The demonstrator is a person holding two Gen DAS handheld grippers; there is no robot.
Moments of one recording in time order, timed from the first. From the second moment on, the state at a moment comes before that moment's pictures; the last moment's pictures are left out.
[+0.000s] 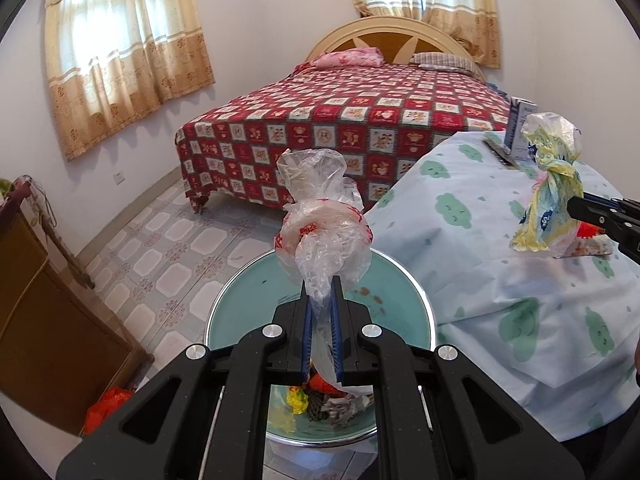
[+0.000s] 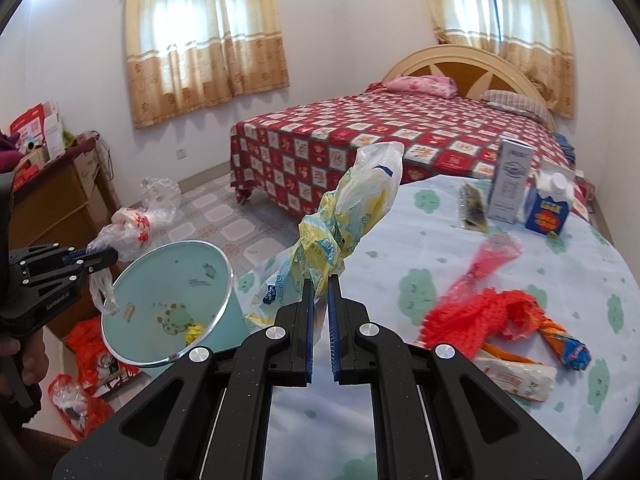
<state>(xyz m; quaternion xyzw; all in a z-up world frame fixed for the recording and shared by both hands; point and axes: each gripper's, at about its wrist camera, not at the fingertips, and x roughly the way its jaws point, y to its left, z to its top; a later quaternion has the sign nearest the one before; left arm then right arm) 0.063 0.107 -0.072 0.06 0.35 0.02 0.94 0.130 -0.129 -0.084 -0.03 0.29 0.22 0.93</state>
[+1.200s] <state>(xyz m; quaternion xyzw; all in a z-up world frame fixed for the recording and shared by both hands) 0.058 0.161 -0.086 0.04 0.37 0.08 0.93 0.143 -0.049 -0.097 -0.06 0.30 0.30 0.90</state>
